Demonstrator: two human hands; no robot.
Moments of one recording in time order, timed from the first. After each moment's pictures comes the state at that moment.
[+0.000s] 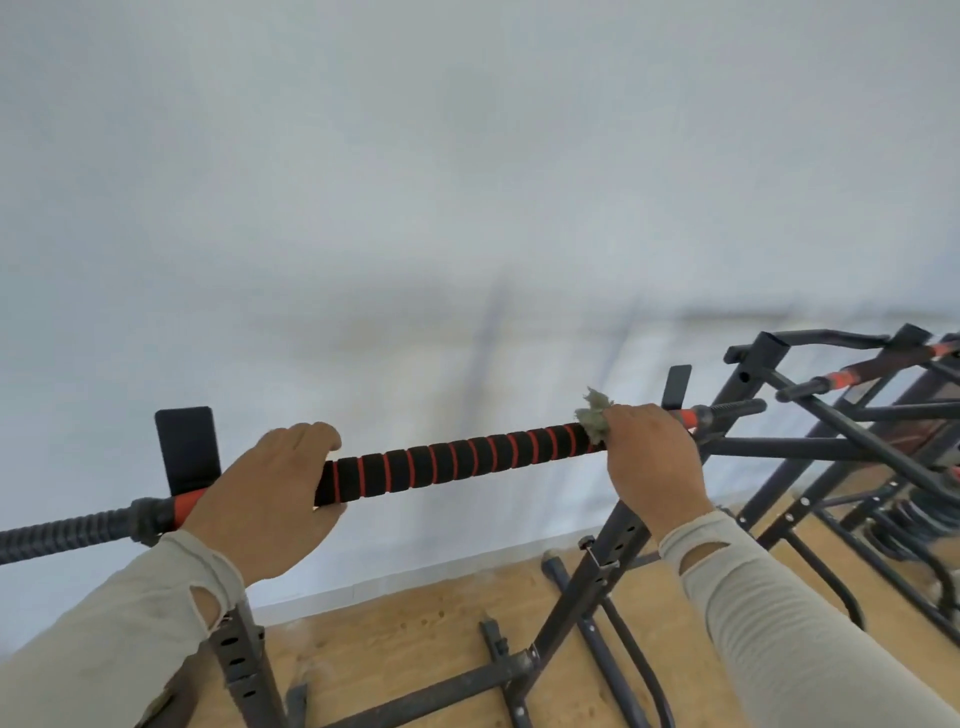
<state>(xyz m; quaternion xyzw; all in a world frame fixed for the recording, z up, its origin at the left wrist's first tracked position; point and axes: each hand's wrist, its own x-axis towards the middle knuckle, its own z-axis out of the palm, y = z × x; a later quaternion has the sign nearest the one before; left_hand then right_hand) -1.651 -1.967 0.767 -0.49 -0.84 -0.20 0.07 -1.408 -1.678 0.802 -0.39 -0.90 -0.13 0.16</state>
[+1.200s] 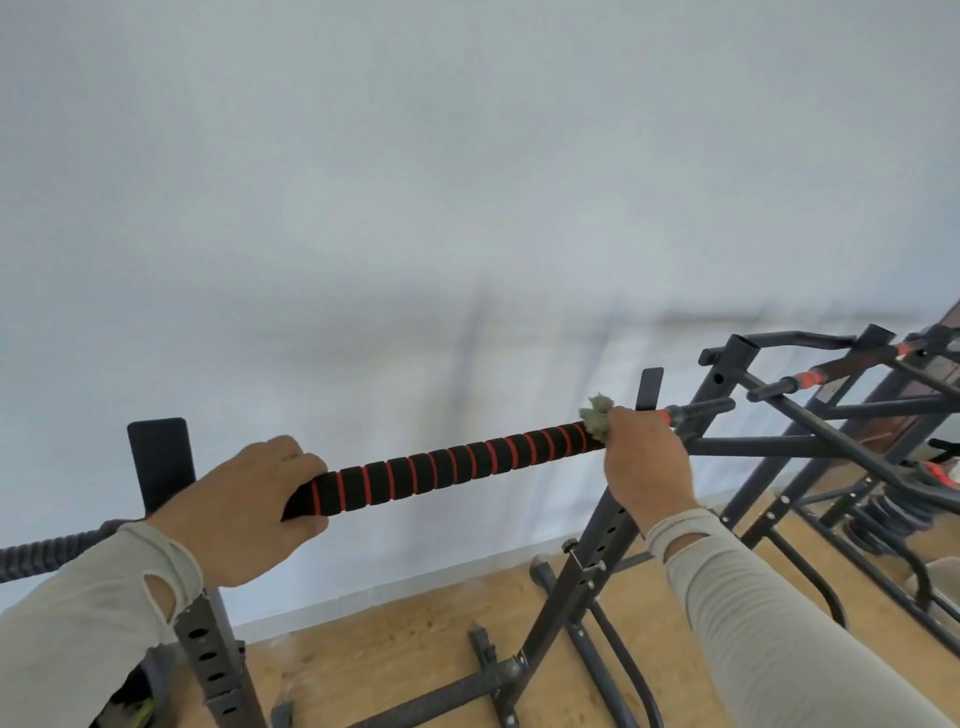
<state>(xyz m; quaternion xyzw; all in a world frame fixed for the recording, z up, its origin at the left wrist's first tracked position) -1.655 -1.970 0.787 -0.54 -0.83 -0.12 -0.04 -1.394 -1.666 0.804 -0.46 -0.87 -0.08 0.17</state>
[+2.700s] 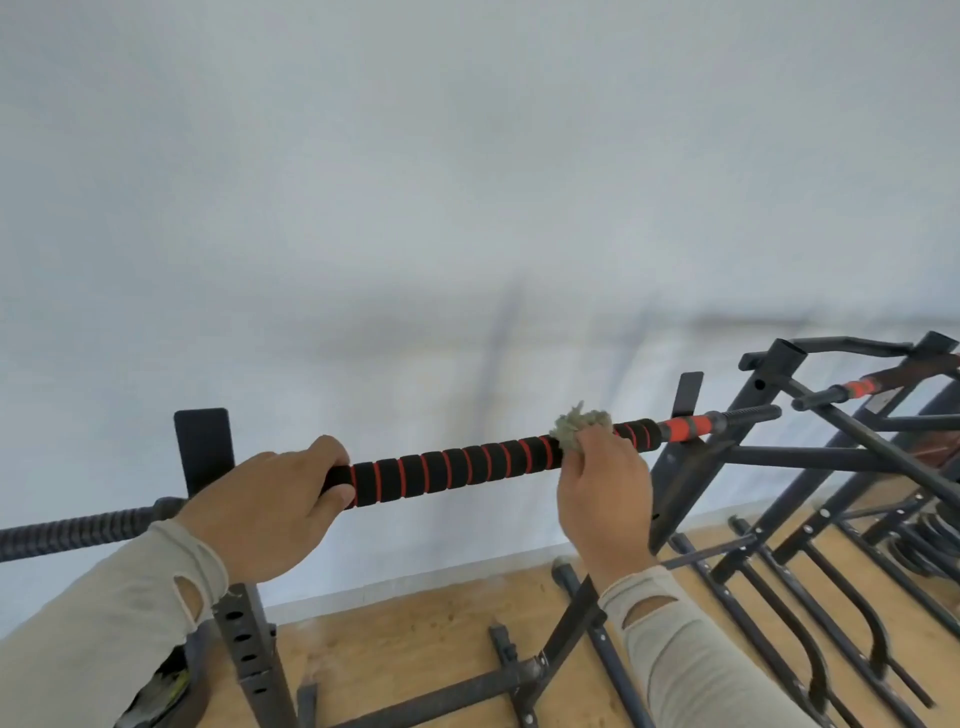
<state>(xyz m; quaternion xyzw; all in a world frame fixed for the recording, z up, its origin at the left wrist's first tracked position) -1.650 -1.979 0.791 -0.51 -0.85 -0.13 -0.04 -1.437 -1.735 0.773 -0.40 -0.84 0.06 0.37</state>
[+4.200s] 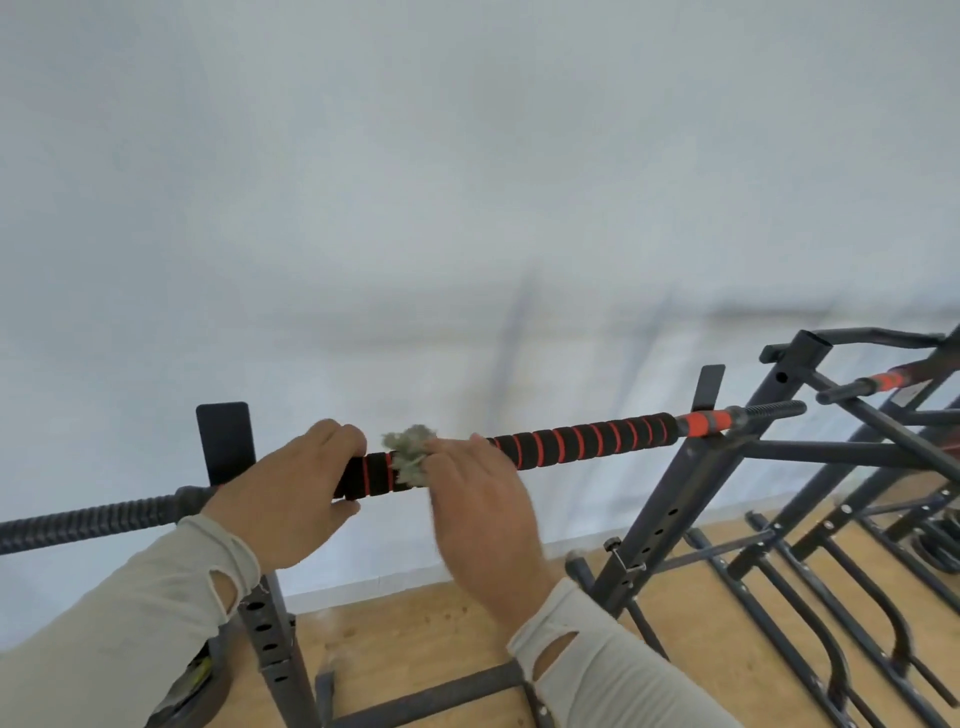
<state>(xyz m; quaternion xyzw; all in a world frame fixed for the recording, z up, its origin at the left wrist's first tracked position) -1.656 -1.977 0.783 -0.54 -0.83 -0.16 0.00 -1.503 -1.821 0.744 -0.10 -0.92 0.03 0.37</state>
